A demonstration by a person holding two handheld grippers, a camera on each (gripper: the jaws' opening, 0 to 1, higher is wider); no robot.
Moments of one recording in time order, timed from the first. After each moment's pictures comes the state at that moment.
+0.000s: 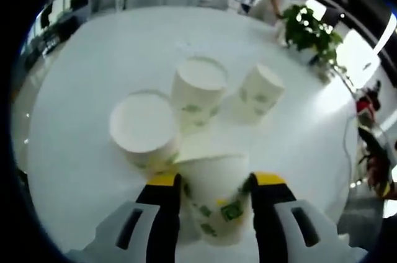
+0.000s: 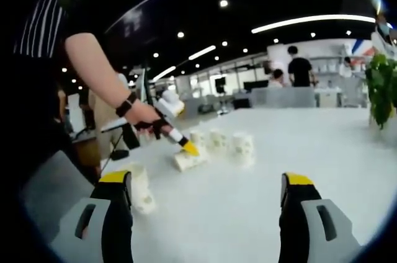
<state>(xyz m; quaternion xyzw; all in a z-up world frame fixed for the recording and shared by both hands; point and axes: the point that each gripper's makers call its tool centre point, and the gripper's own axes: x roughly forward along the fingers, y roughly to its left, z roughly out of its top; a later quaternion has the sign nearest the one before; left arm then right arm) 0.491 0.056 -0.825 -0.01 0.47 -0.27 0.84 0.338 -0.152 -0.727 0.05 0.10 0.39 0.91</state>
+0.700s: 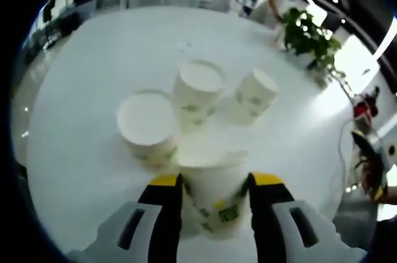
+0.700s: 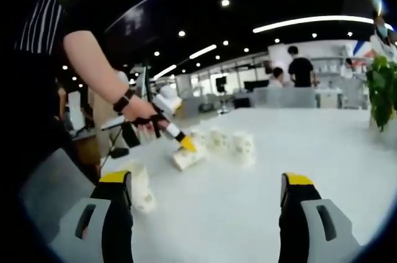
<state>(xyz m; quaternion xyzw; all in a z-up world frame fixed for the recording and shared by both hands) 0.481 0.059 -0.811 -0.03 0.47 -0.27 0.84 0.338 -0.149 -0.728 0.04 0.11 0.39 0.91</state>
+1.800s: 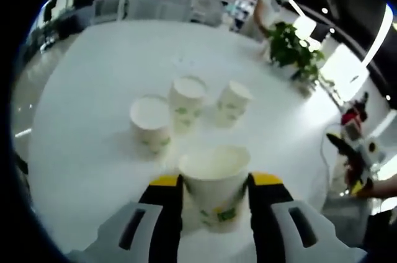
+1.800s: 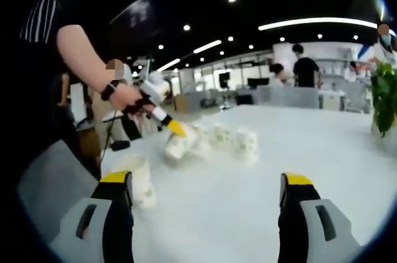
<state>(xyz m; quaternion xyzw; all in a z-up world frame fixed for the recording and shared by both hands) 0.451 0.067 -0.772 -0.06 0.43 -0.31 0.85 0.334 -0.141 -0.734 0.01 0.12 0.40 0.91</state>
